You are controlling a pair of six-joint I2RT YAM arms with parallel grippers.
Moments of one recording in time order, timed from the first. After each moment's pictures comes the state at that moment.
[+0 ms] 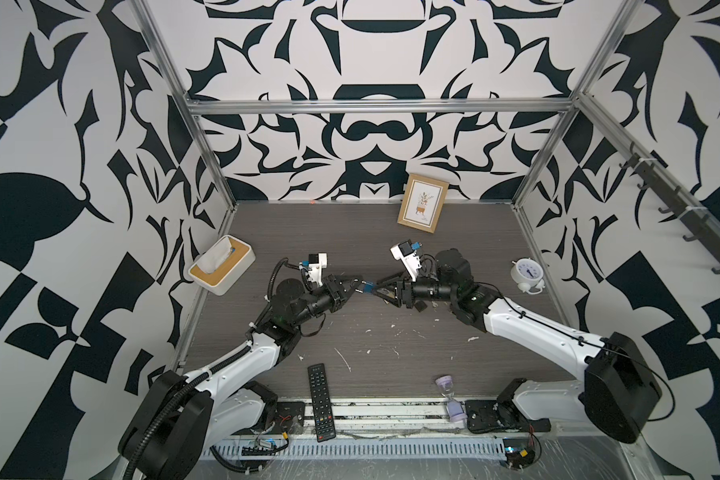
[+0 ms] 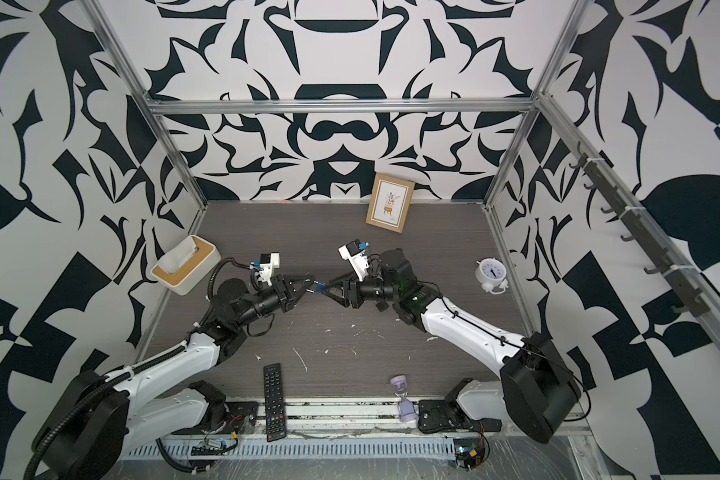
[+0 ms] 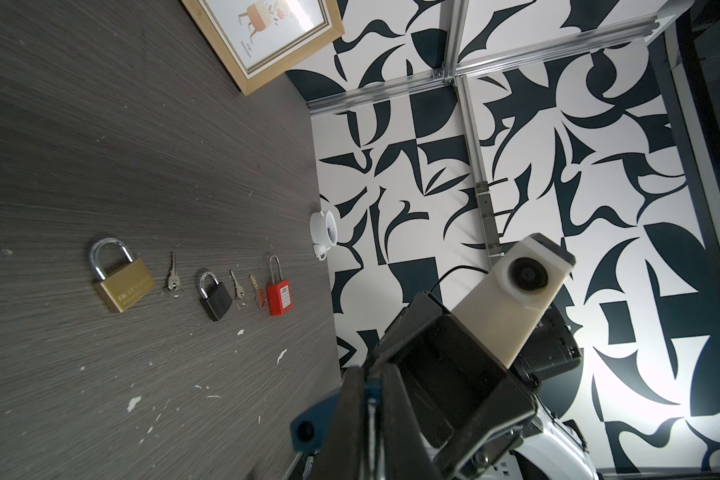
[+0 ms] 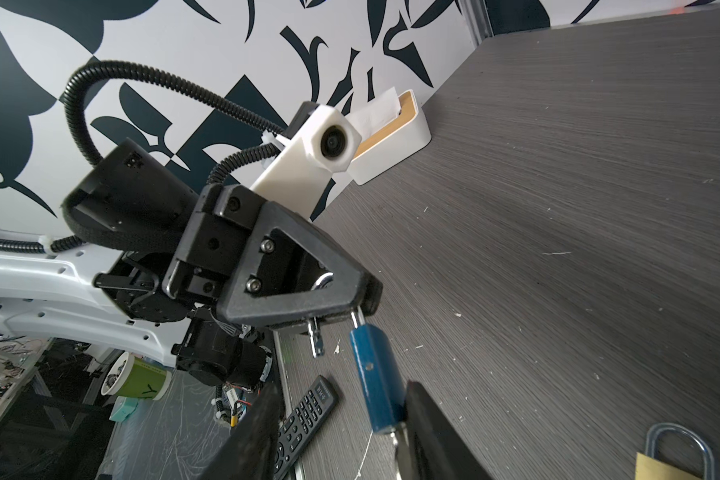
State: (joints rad) left arm -0.53 1.11 0.40 0.69 0.52 -1.34; right arm 0.66 1.30 0.80 0.19 -0.69 0.45
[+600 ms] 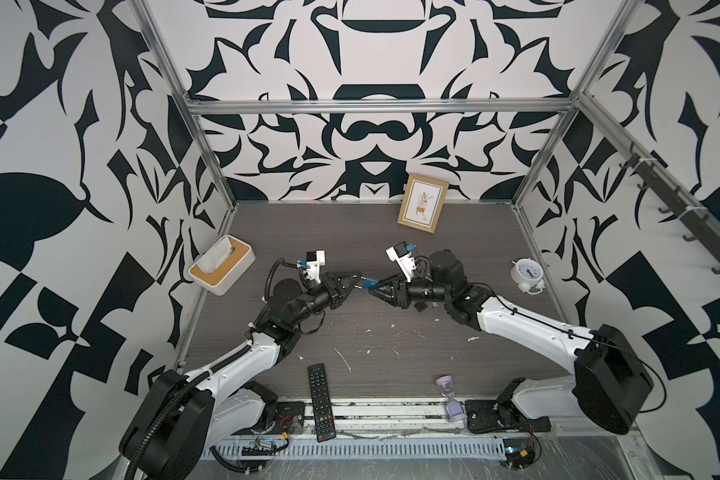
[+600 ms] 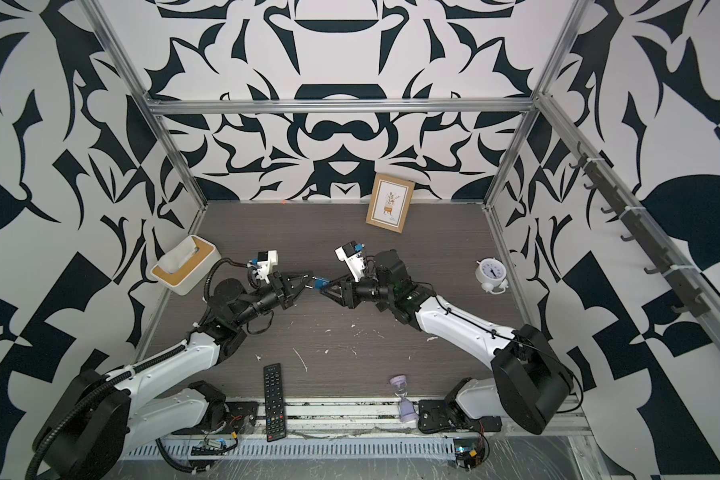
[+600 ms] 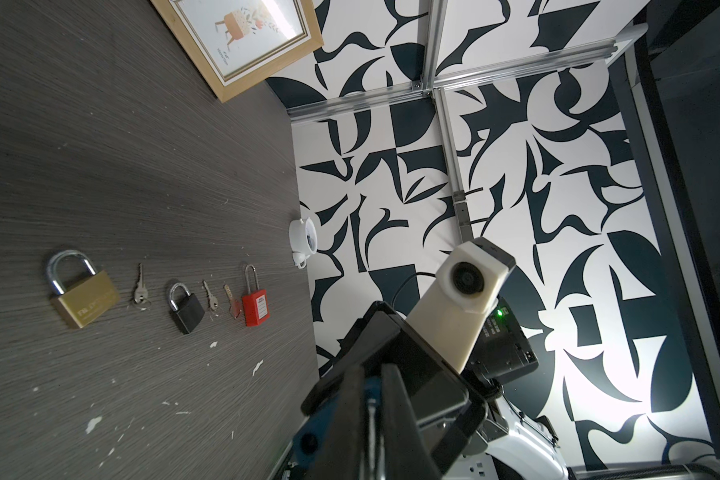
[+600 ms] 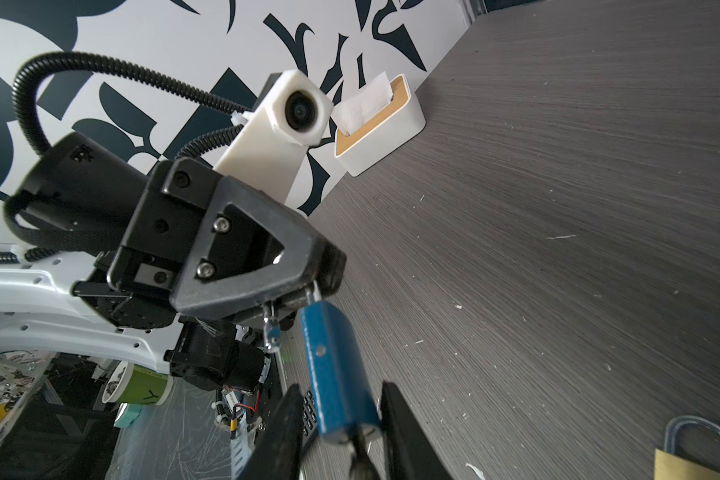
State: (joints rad) left arm -0.52 1.11 0.40 0.76 0.52 -1.39; right arm 0.68 1.35 0.80 0.21 -0.67 0.49
